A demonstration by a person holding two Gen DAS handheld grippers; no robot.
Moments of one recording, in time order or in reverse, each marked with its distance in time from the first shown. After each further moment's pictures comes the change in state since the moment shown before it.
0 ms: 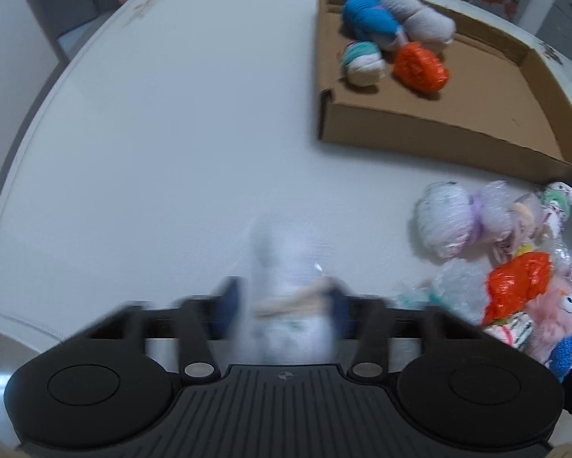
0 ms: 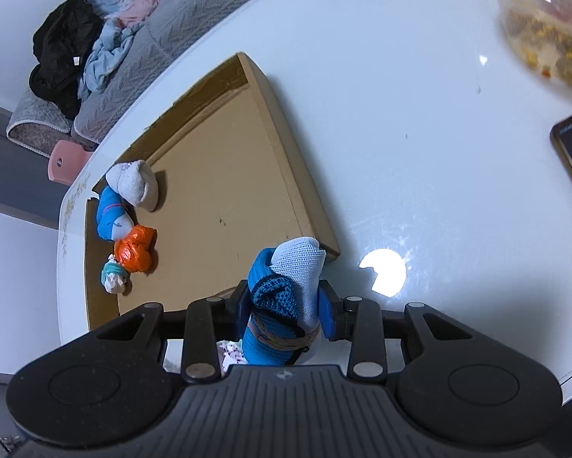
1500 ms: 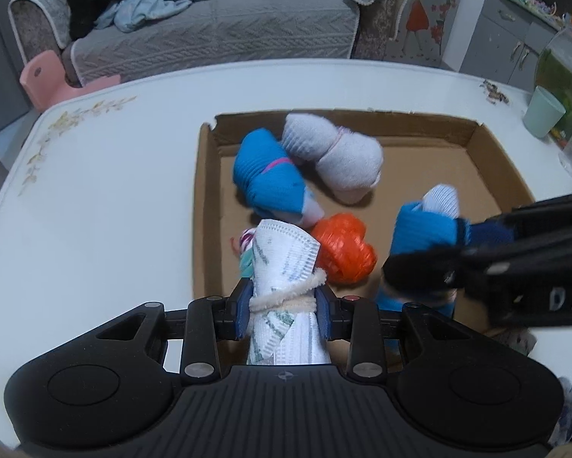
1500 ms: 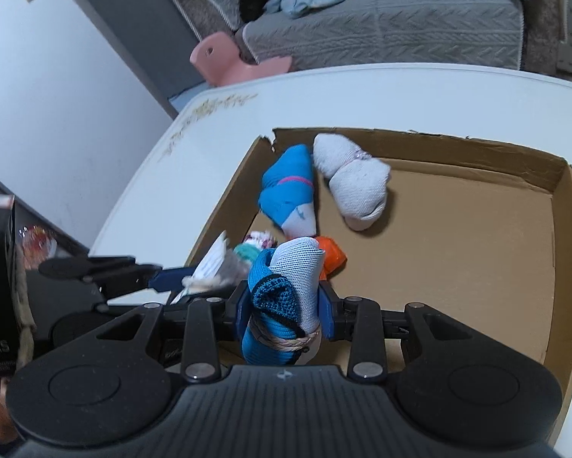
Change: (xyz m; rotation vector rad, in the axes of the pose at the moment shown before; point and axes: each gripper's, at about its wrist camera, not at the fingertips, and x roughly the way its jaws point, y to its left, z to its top) left arm 0.013 -0.055 0.131 0.183 -0.195 -0.136; right arm 0.093 0.172 0.011 -0.664 0.063 0.181
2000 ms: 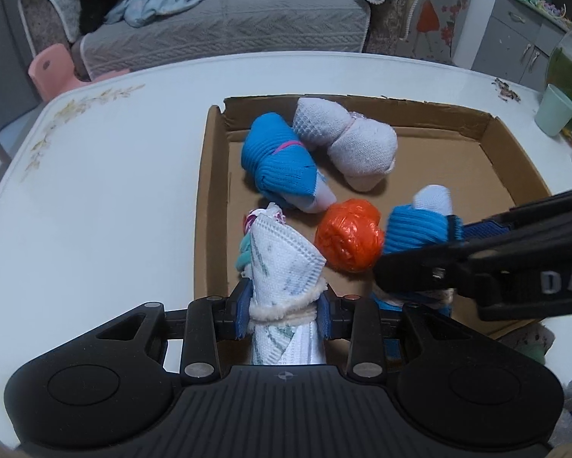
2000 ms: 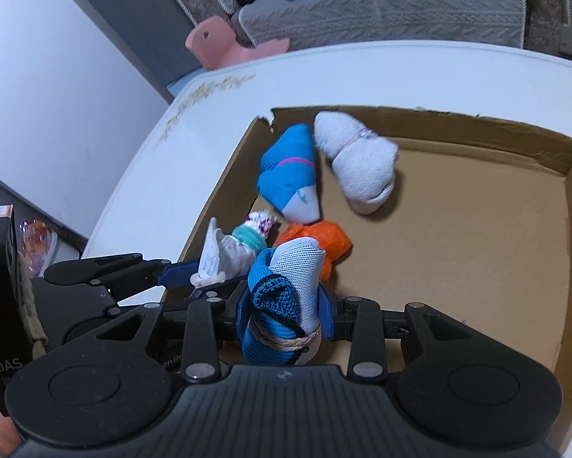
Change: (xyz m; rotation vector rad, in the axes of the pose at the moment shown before) left arm 0.011 0.002 -0.015 -0.018 -0.001 0.036; right arm 0.011 0.002 0.000 0.031 0.059 0.005
